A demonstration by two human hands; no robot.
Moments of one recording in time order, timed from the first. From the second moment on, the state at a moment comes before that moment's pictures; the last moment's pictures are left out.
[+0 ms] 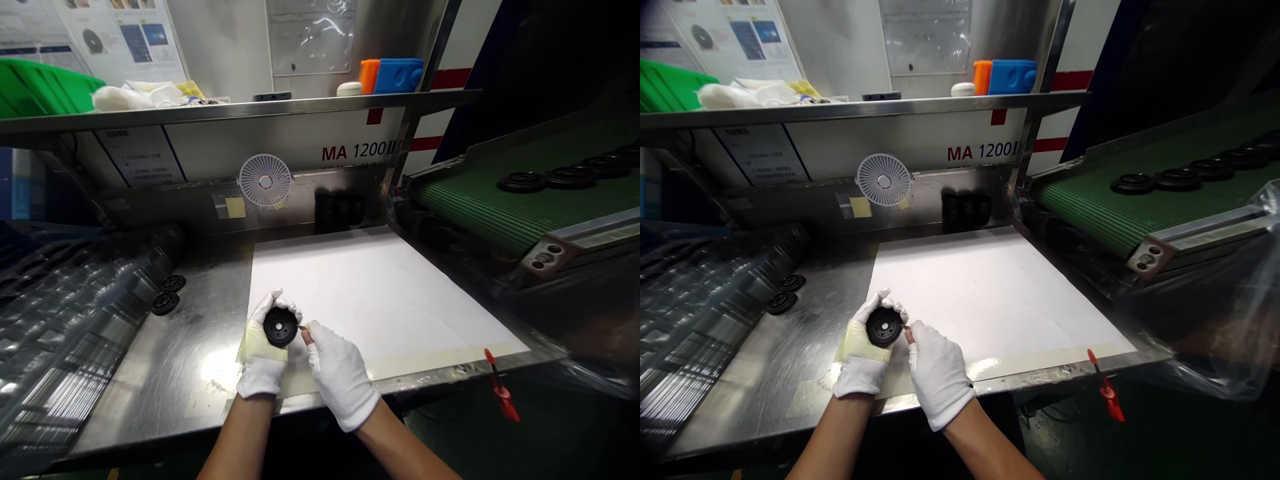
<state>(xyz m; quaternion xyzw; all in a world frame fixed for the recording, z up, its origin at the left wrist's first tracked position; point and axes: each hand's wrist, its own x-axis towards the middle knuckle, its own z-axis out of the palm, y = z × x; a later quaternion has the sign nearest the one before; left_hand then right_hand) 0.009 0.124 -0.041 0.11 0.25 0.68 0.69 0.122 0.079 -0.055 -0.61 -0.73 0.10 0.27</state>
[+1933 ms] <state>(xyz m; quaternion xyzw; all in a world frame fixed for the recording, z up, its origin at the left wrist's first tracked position) 0.014 0.123 -0.043 0.03 0.24 0.69 0.68 0.108 0.067 -0.056 -0.60 -0.73 0.14 0.28</state>
